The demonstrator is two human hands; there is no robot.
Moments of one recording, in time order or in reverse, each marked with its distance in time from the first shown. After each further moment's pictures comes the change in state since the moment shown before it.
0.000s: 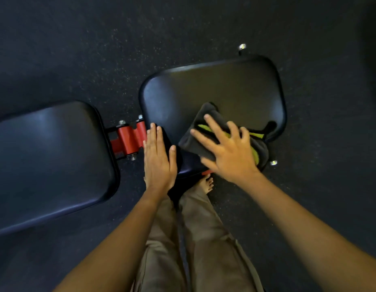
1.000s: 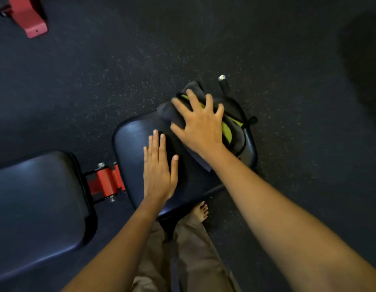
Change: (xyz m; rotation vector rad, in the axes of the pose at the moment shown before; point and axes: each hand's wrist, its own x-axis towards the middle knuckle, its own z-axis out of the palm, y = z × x) left_hand 0.070 0.072 0.033 0.146 0.001 0.172; right_hand 0.130 0.069 -0.012 0.184 -0.086 0.339
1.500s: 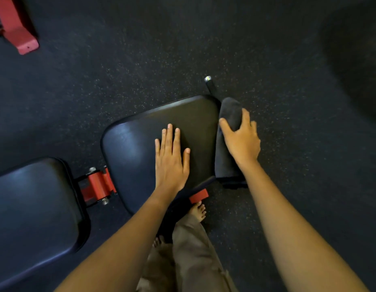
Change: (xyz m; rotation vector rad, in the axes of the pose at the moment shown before) left_hand 0.005 0.047 0.025 0.108 -0.092 0.104; right_hand -0.068 0.097 -0.004 0.629 -0.019 0.768
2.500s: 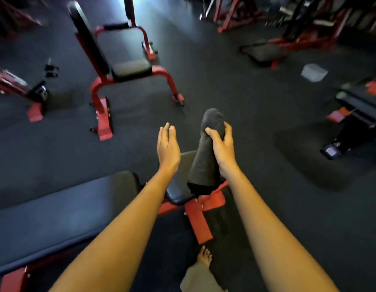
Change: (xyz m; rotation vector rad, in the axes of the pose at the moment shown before) left_hand -0.214 0.104 -0.333 -0.982 0.436 -0.146; right_hand -0.381 -0.104 -0.164 0.951 -0.054 -0.534
